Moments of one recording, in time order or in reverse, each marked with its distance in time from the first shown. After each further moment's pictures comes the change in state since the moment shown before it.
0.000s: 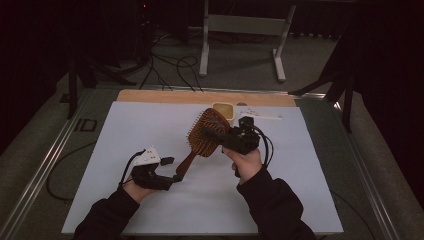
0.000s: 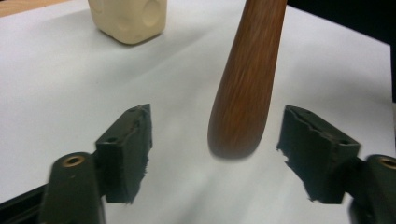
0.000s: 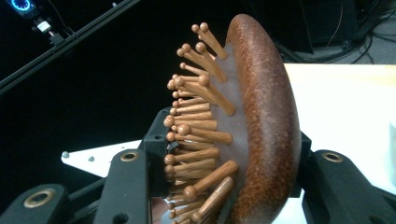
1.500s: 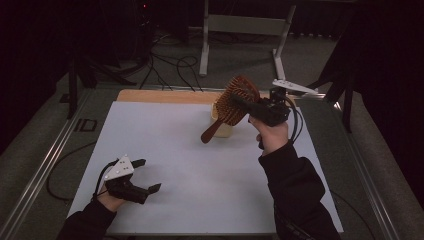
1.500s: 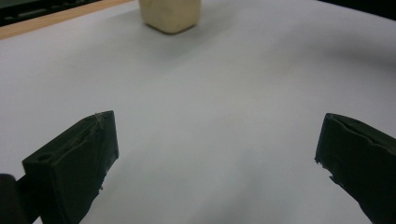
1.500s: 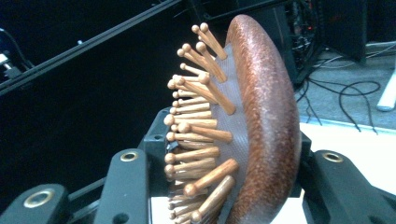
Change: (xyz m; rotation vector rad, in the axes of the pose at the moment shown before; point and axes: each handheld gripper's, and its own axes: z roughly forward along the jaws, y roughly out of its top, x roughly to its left) left arm 0.011 -0.040 -0.055 -0.051 0.107 0.045; right arm -0.022 0.072 -0.046 -0.118 -0.149 -0.074
